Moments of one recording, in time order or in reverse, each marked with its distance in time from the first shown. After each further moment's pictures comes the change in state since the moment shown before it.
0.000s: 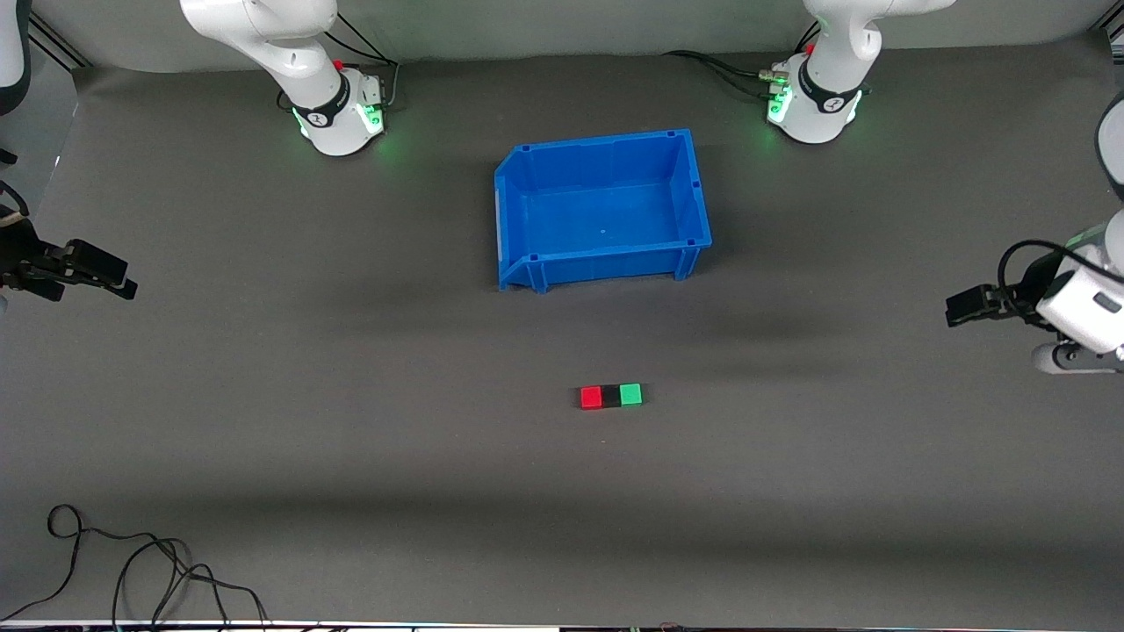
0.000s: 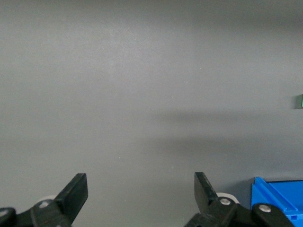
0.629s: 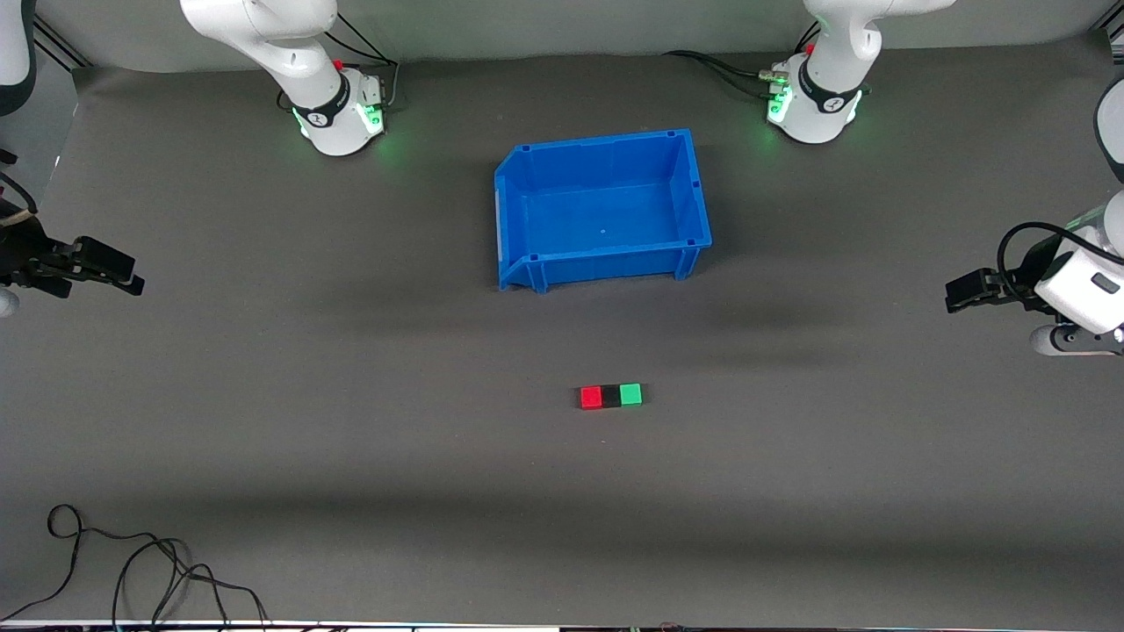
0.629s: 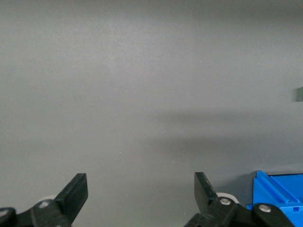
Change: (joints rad) left arm 0.000 -0.028 0.001 -0.042 0.001 0.003 0.009; right arm 0.000 -0.001 0.007 0.001 0.000 -0.033 0.000
